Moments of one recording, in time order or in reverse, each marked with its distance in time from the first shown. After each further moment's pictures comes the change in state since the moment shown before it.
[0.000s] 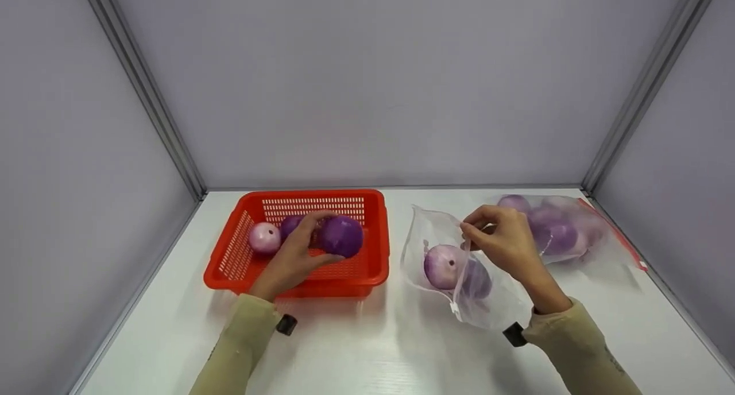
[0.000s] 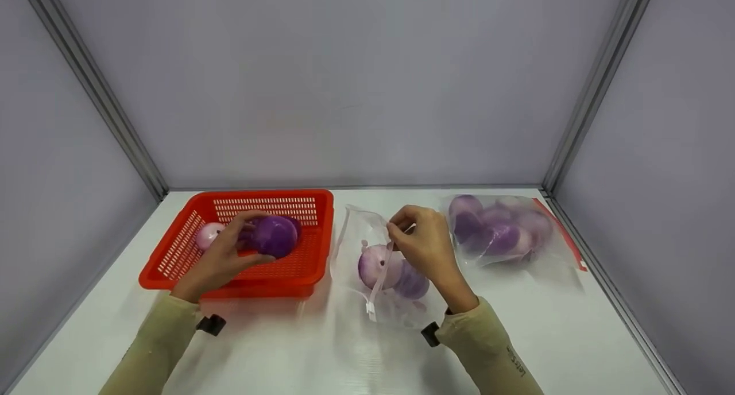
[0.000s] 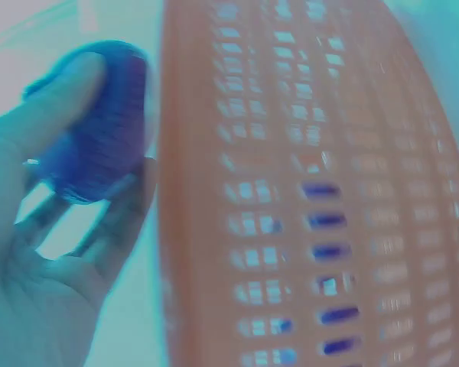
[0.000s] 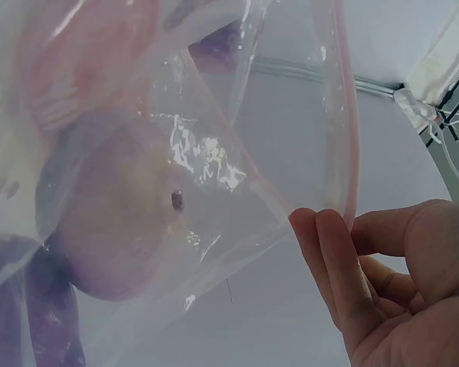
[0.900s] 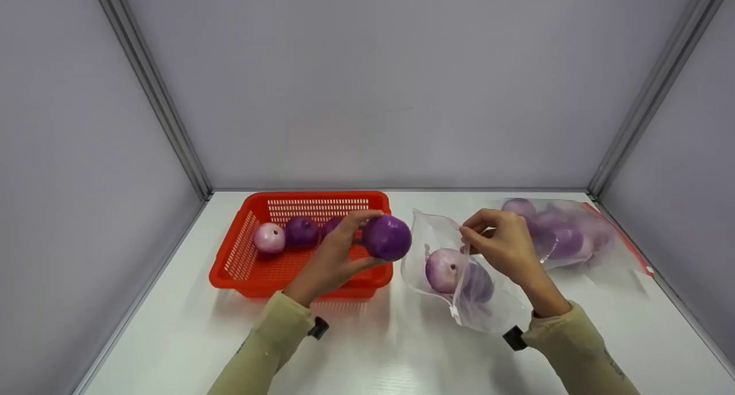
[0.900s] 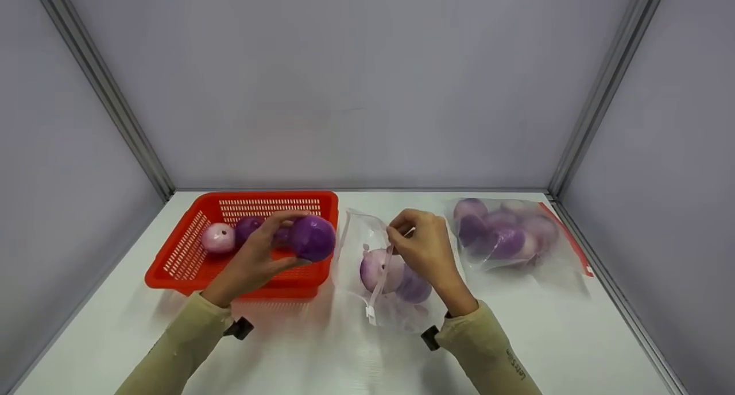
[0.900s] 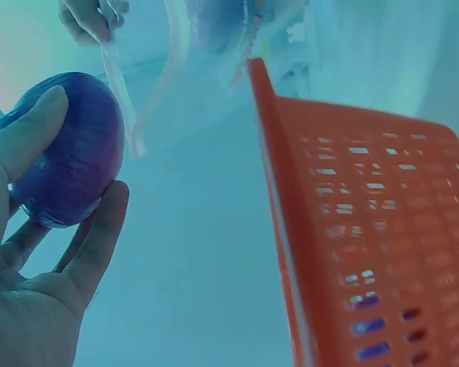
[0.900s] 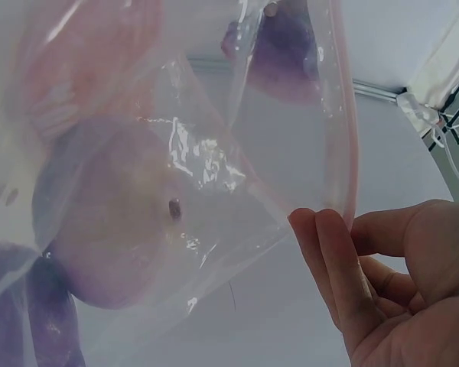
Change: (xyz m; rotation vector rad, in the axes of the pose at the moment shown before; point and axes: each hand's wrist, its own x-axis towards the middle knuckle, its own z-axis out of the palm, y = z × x) left_hand 0.007 0.051 0.037 -0.046 -0.029 0.299; right_hand 0.000 -0.002 0.011 0.049 -0.025 -0.005
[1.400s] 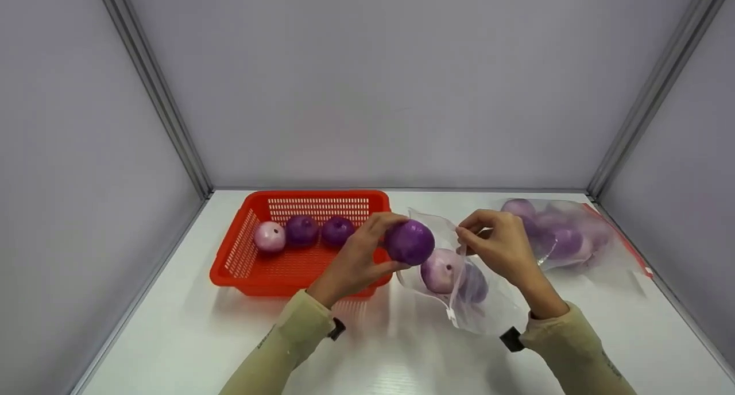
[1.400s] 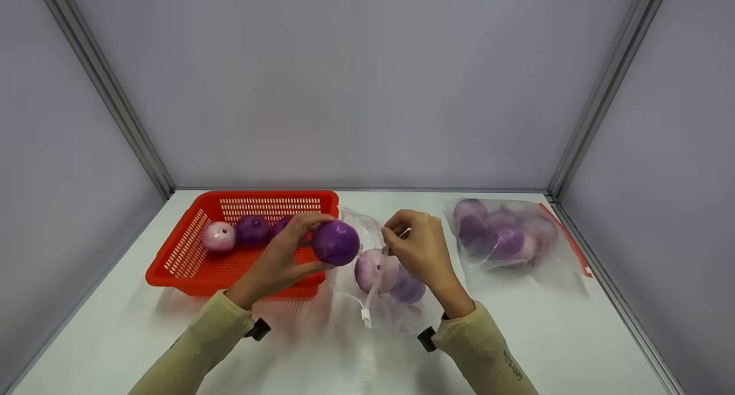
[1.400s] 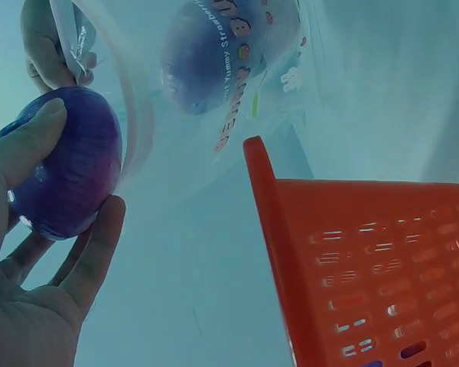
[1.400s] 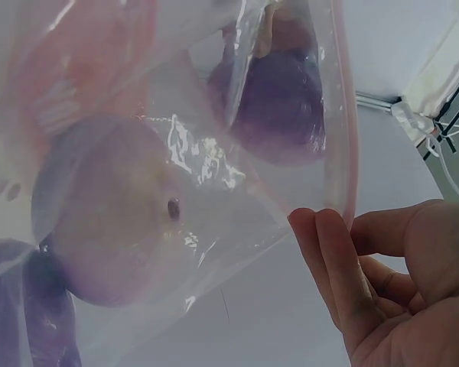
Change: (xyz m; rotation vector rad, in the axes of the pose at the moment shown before) left_hand 0.014 0.010 0.030 0.094 0.000 0.099; right_hand -0.003 -0.006 0.003 0.019 -0.013 -0.018
